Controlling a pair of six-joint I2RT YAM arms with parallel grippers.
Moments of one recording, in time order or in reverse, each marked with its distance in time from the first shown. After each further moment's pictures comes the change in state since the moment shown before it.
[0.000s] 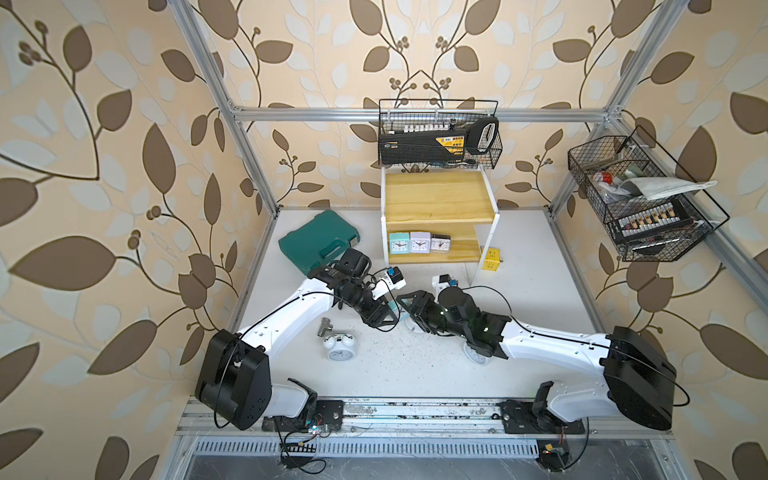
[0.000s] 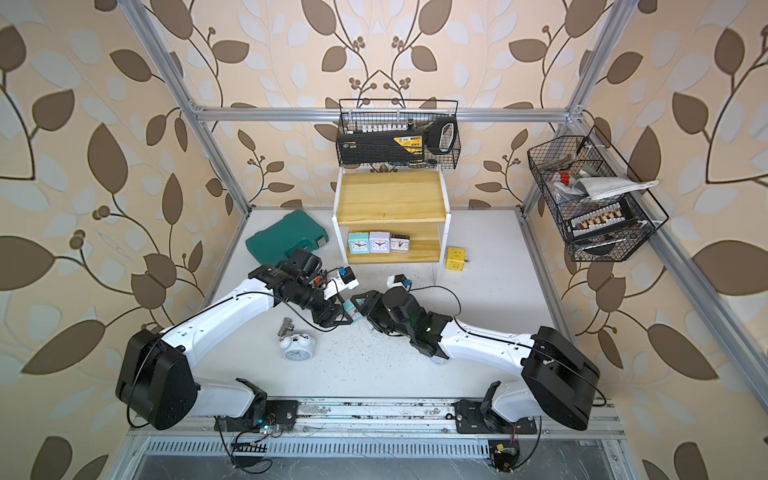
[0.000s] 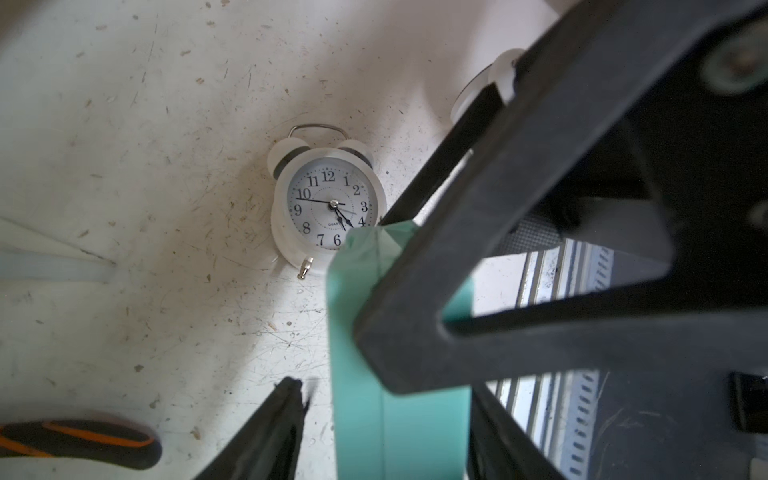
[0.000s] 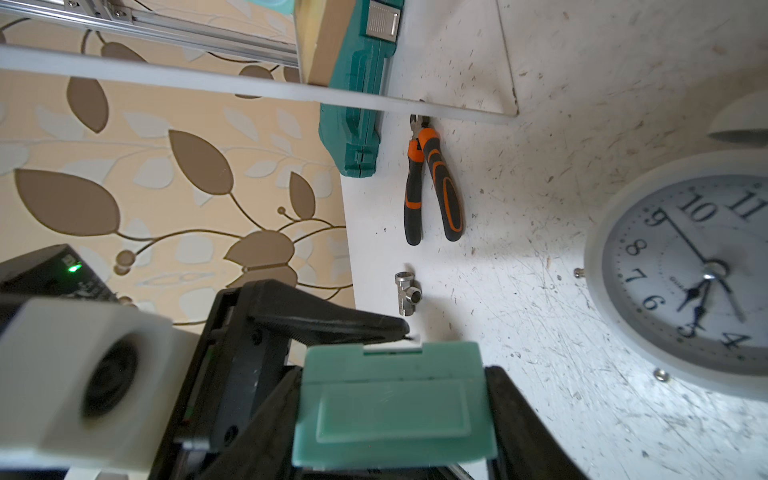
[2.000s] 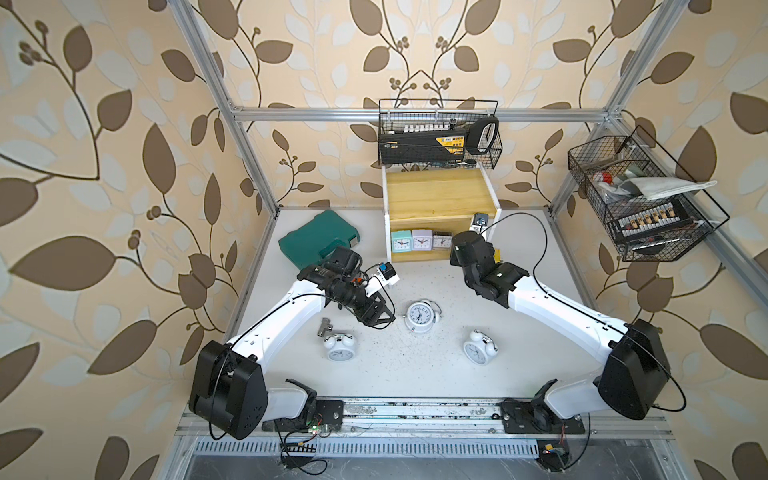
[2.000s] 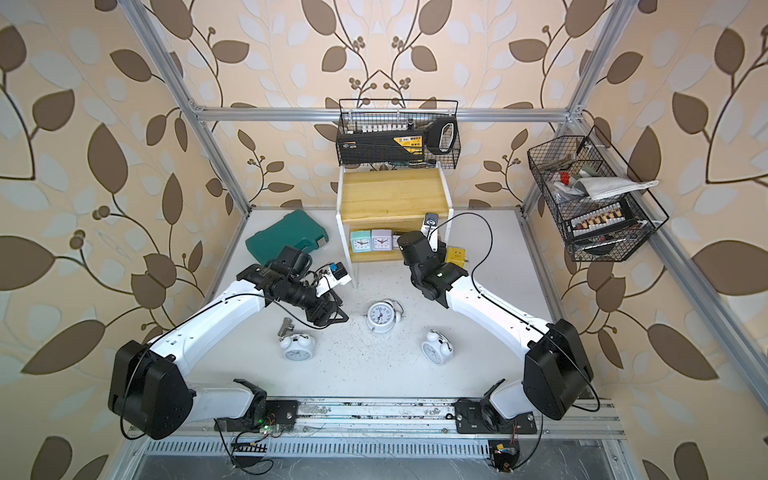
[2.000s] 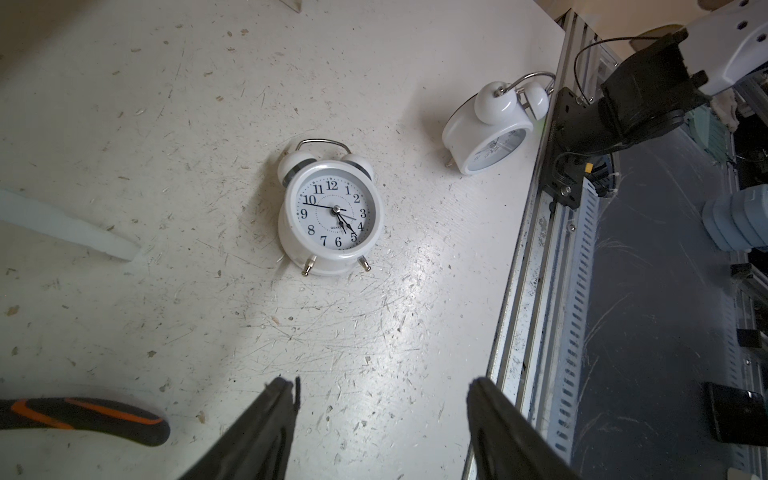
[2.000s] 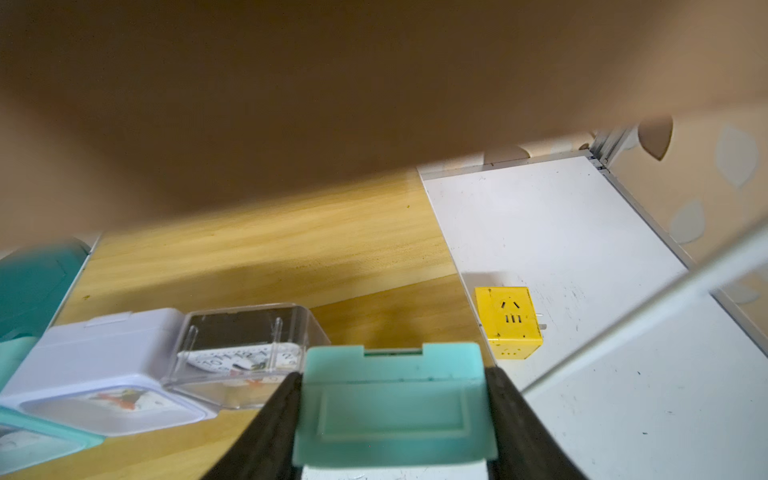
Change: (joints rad) left arm 0.061 -0.052 0.000 -0.032 0.055 -0.004; right arm -0.293 0.107 0.428 -0.462 0.698 -0.904
